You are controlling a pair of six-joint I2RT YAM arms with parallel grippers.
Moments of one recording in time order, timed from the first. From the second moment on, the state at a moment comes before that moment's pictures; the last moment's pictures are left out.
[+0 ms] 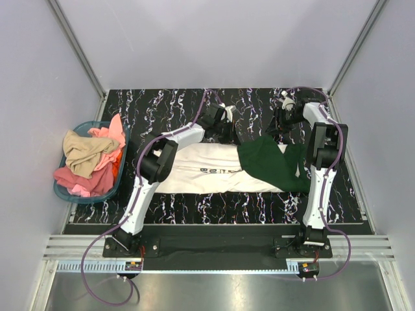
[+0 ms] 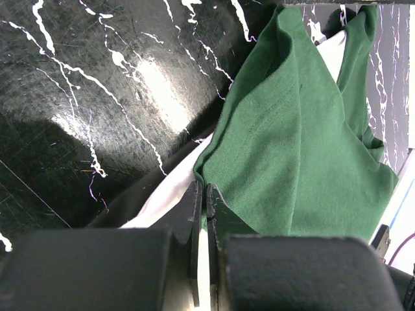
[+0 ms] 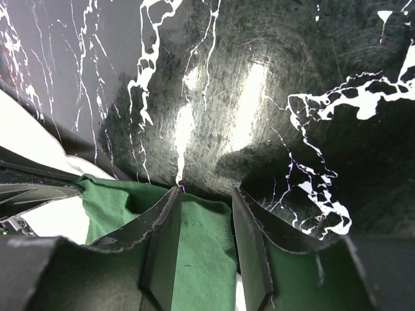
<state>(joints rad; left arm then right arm) -0.59 2.38 1.82 -0.19 0.52 -0.51 -0.09 2.41 1.96 -0.77 -0.67 -0.06</state>
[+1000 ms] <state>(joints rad) -0.58 2.33 1.76 -0.19 0.49 -0.57 -0.06 2.41 2.00 -0.77 -0.63 -0.15</state>
